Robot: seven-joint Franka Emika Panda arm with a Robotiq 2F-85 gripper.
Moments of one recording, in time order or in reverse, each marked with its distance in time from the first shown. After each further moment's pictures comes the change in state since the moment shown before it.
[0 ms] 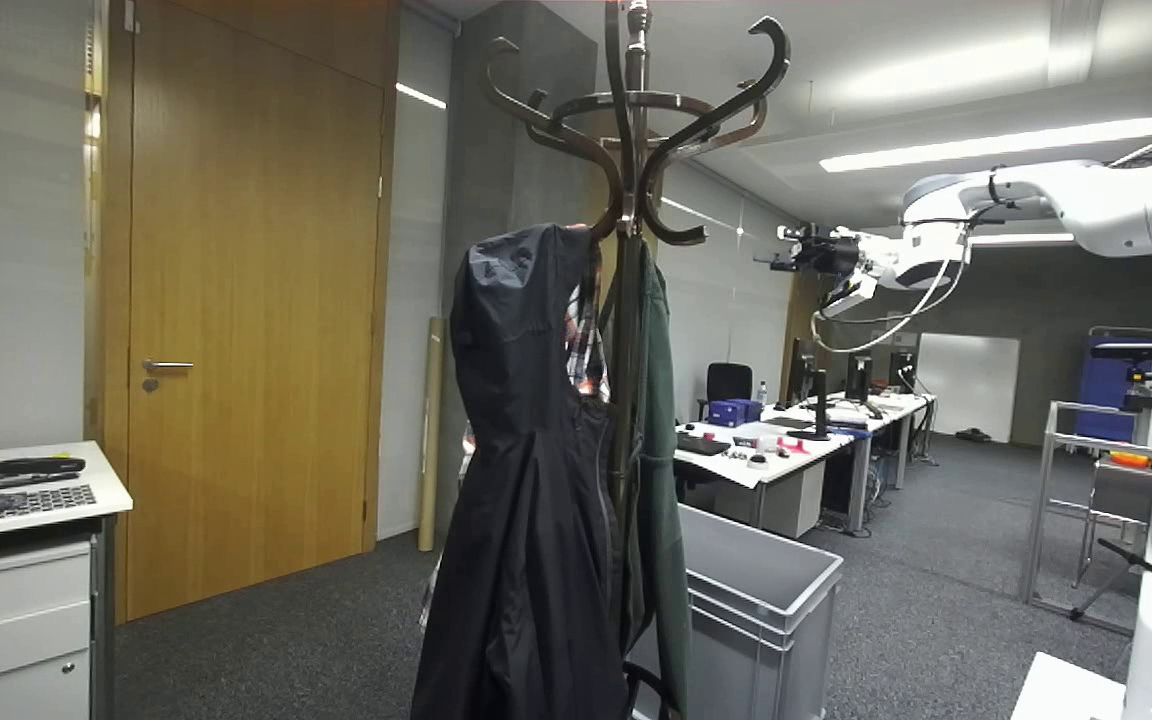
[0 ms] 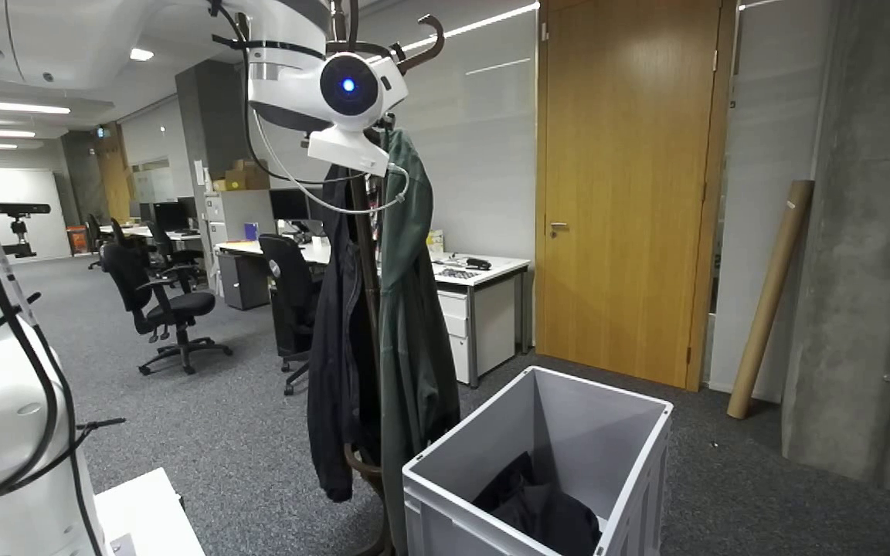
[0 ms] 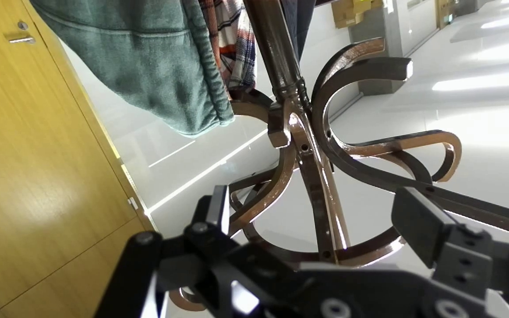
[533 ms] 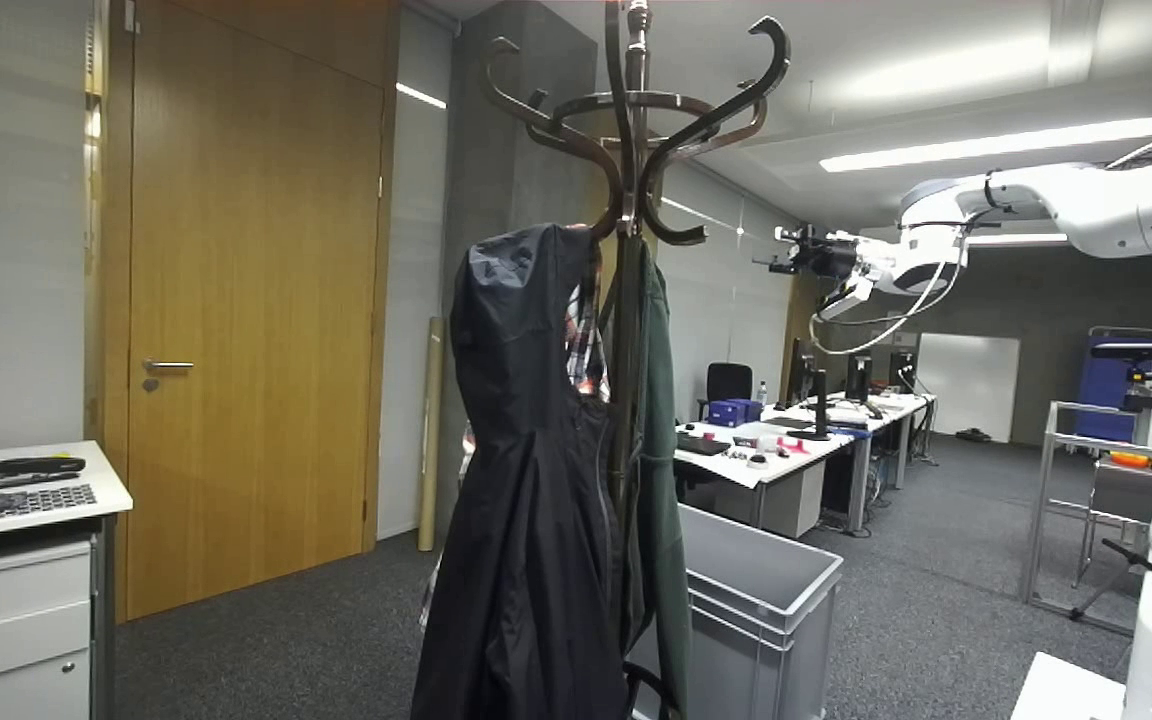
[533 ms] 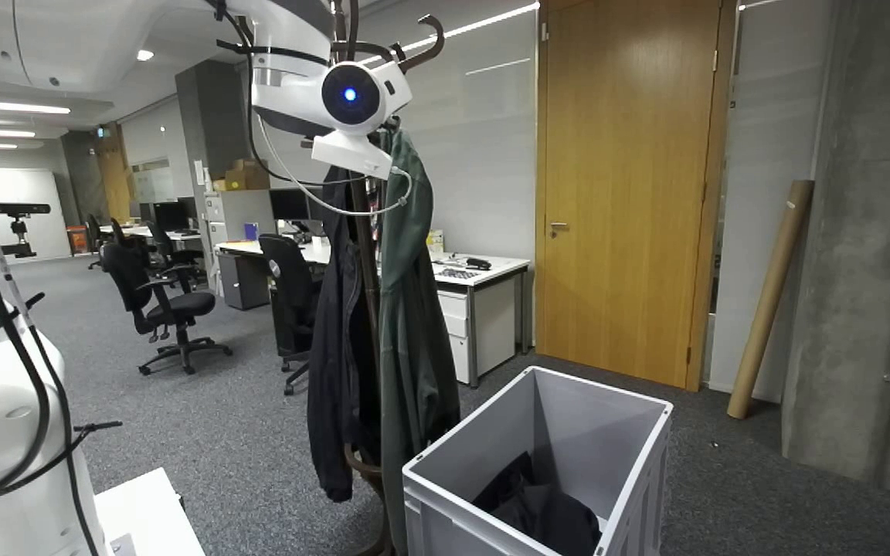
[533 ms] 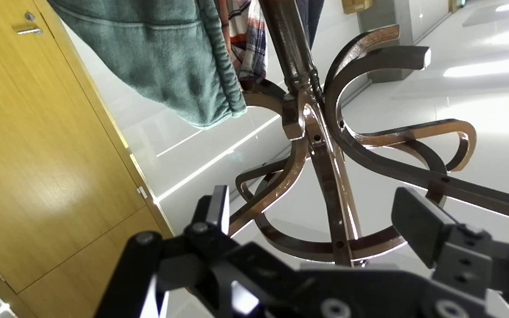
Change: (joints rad) arm -0.060 0.016 0.043 -0.003 0.063 0.000 -0.019
